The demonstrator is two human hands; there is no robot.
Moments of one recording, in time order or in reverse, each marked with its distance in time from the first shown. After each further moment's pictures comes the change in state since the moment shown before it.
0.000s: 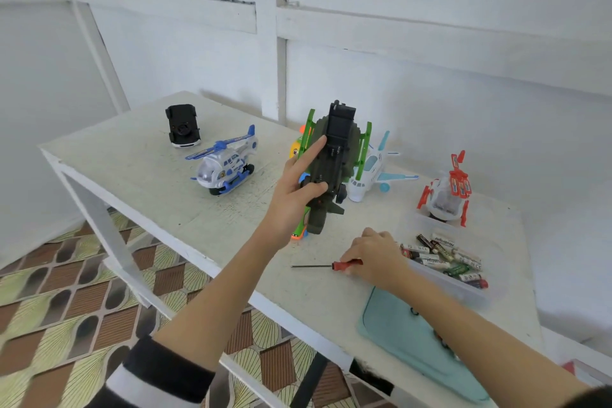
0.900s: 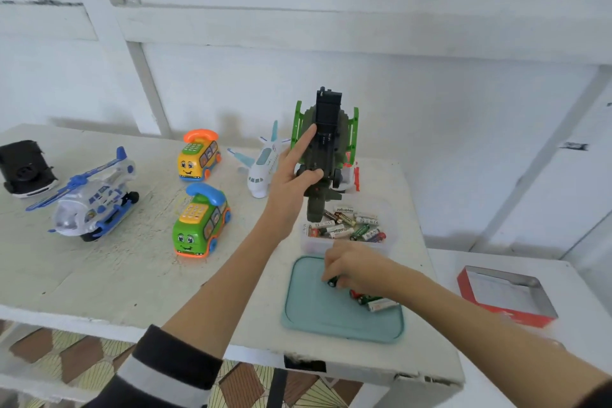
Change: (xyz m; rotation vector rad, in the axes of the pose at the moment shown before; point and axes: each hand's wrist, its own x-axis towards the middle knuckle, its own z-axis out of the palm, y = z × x) left_hand 0.025 -0.017 0.137 -0.117 -0.255 -0.095; right_hand -0.102 0.059 0.003 0.204 -0.033 -0.064
